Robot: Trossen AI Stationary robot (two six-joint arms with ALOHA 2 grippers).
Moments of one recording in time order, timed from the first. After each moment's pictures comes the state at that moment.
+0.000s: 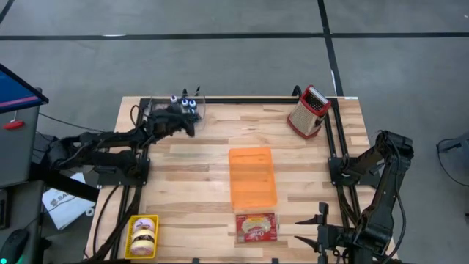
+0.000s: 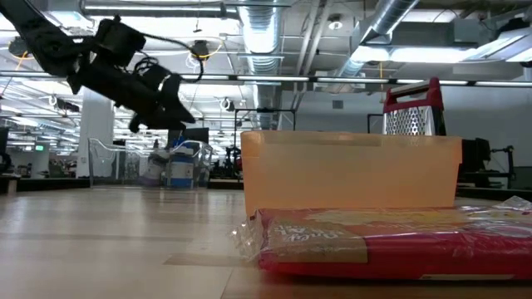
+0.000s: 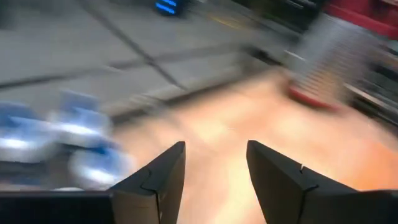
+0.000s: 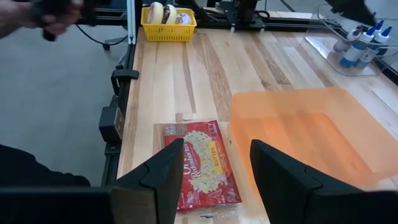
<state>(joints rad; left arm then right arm) 0.59 1.09 0.29 0.51 -0.14 -0.31 1.18 1.59 1.29 -0.84 1.05 1.00</state>
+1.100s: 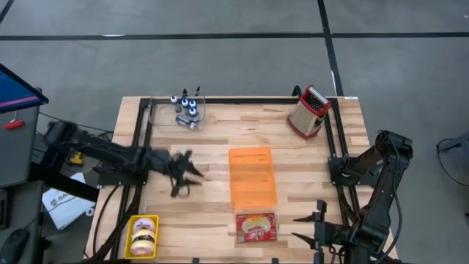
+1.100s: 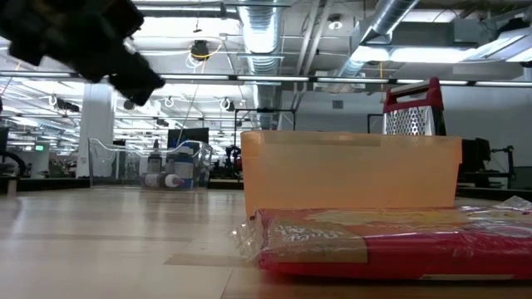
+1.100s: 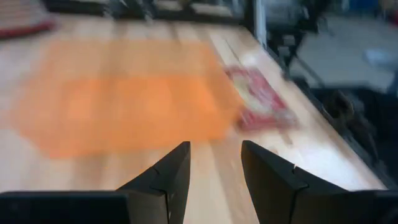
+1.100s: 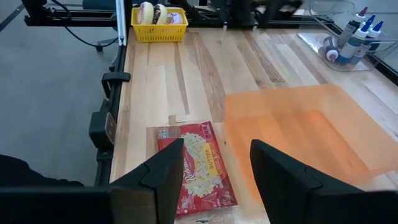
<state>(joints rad) -0.19 0.94 0.29 0.30 0.04 -0.13 1.15 1.59 1.29 -0.84 1.04 1.02</state>
